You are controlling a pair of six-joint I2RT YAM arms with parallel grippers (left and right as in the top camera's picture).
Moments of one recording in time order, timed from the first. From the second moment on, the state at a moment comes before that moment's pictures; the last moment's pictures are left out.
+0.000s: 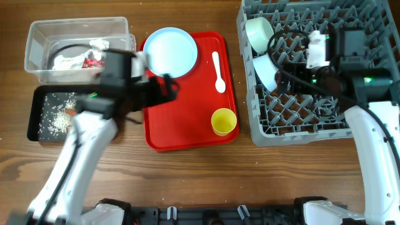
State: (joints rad) left arm -0.27 1.39 1.16 -0.79 0.33 -0.46; right arm 0.04 1.38 1.44 -1.10 -0.13 0.08
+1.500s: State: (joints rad) left arm -0.60 1.77 1.20 -0.67 0.22 -0.41; right arm 0.02 1.41 1.44 -1.14 -0.13 0.09
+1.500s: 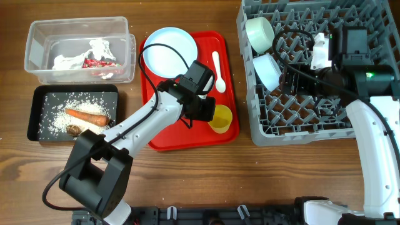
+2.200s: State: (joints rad) left arm -0.26 1.59 1.21 -0.74 0.74 -0.39; right arm 0.02 1.41 1.43 -0.98 -0.51 0.05
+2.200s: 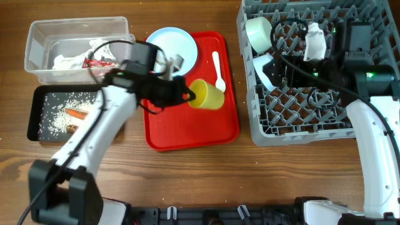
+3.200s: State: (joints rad) left arm -0.13 1.58 1.21 -0.38 1.53 -0.38; right arm 0.28 1.49 1.44 -0.76 -1.13 -0.13
